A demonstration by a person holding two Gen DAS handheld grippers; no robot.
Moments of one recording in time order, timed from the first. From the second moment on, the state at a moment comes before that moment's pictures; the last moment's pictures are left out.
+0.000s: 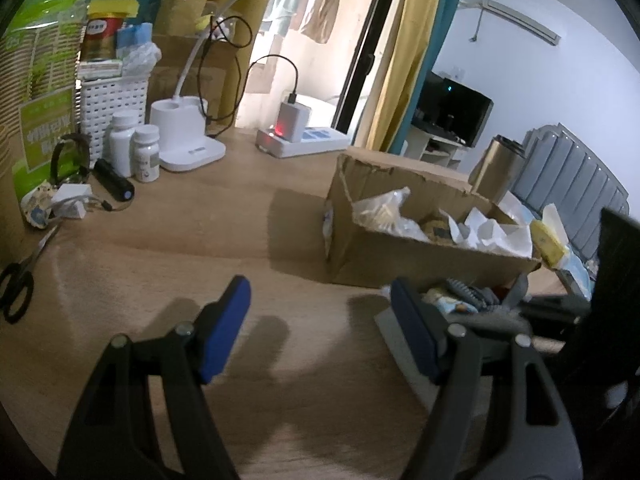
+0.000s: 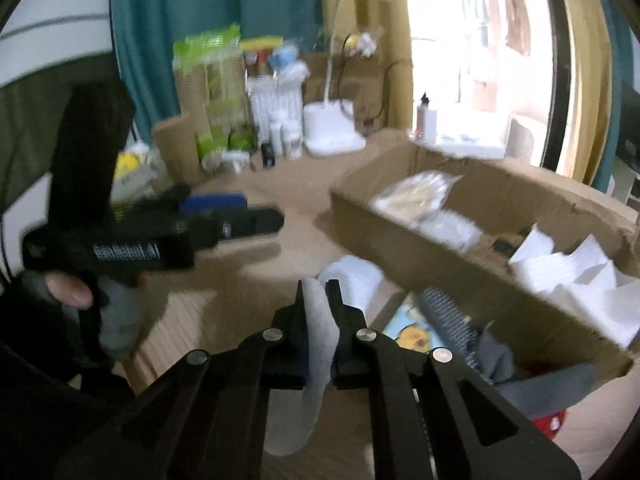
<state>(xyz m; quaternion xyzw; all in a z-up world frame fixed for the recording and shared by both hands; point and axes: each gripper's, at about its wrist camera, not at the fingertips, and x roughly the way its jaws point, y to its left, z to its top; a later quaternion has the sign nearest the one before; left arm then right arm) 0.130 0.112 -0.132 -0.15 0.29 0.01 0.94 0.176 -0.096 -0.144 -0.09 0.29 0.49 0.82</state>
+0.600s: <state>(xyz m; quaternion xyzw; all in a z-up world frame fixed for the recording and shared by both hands) 0.141 0.084 -0.128 -0.13 0.31 0.00 0.94 0.186 -0.146 -0.119 -0.05 0.24 0.50 0.83</state>
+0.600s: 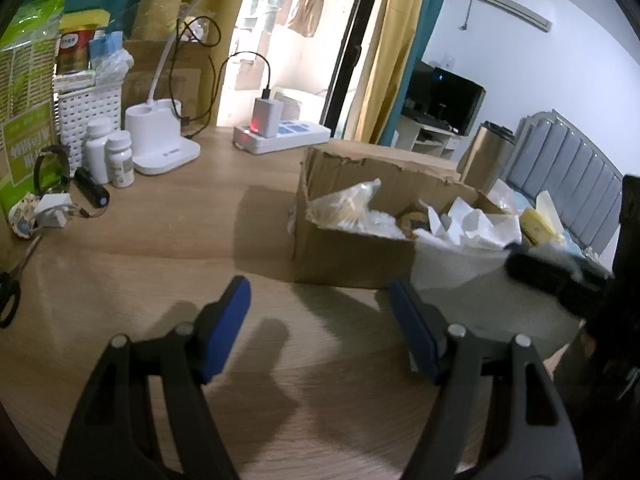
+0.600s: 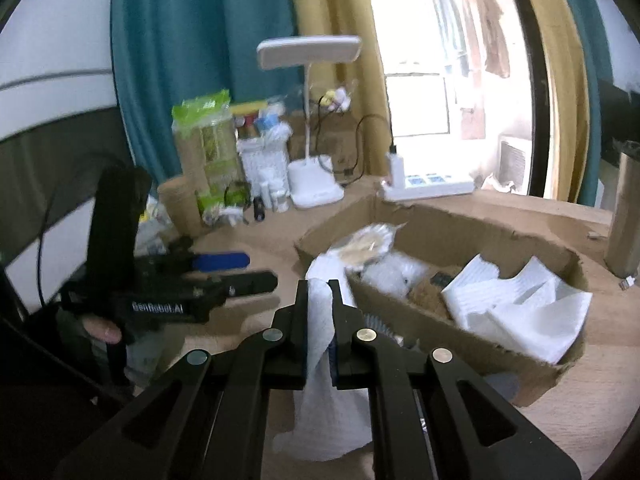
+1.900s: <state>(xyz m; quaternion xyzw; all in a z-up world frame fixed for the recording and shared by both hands) 0.134 0.063 -0.118 -0.13 0.30 -0.03 0.95 0.169 -0.164 -0.126 -0.16 0.23 0.40 0.87</state>
